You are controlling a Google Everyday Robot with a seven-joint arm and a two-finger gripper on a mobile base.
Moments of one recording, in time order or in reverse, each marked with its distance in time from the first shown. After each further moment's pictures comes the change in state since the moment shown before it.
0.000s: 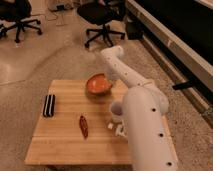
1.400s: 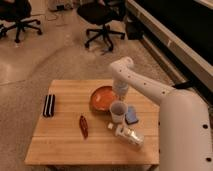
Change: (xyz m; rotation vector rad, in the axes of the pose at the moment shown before) arm -0.113 0.043 -0.002 0.003 -0.082 -0.222
